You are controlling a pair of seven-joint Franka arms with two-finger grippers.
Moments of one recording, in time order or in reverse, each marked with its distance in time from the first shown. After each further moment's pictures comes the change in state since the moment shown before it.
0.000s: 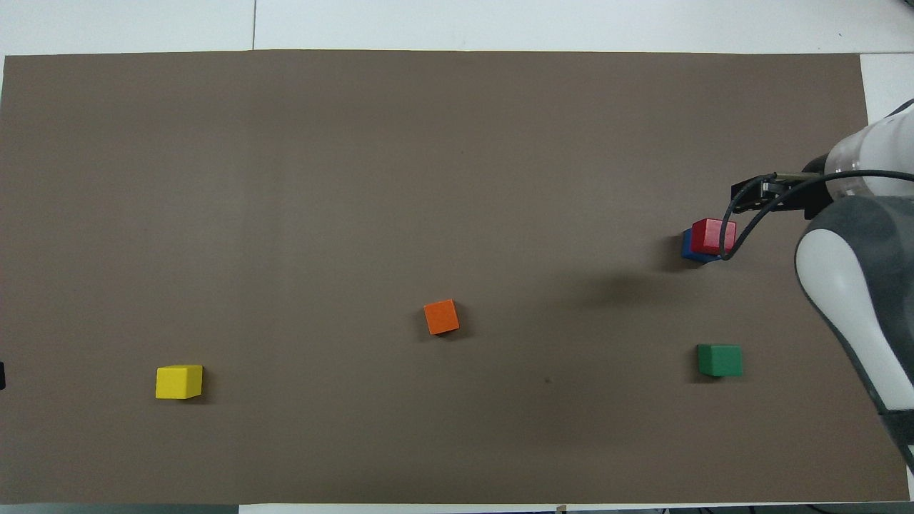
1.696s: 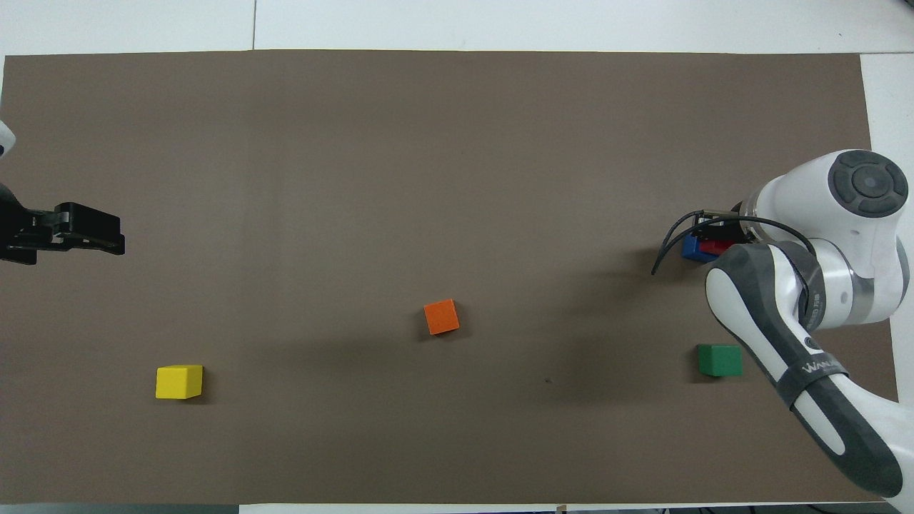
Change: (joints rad) left arm 0.016 0.343 -0.027 0.036 -0.002 0.159 -0.001; right arm -0.006 0.135 -0.002 -0.300 -0.107 0.418 0.164
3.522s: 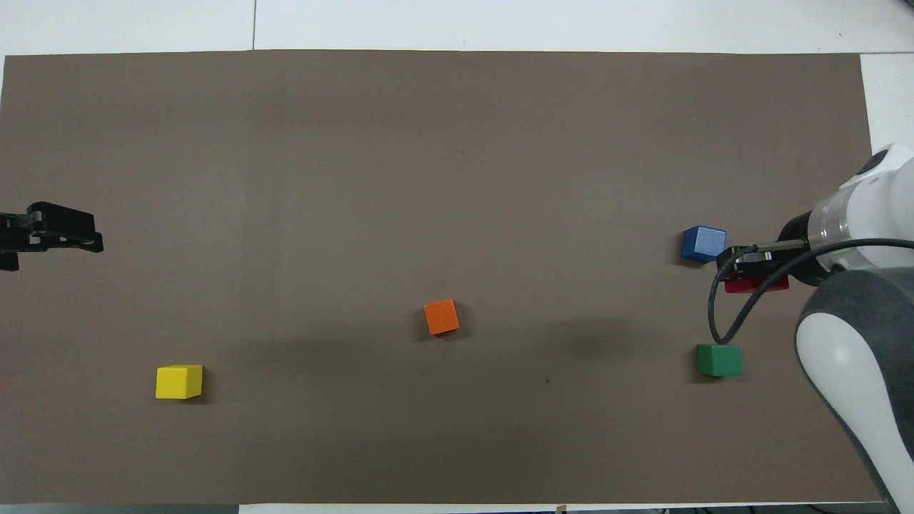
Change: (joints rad) left arm -0.097 -0.012 0.144 -0.046 0.000 0.058 -0.047; right arm 0.092 -0.257 -0.003 0.180 0.094 -0.519 -0.169
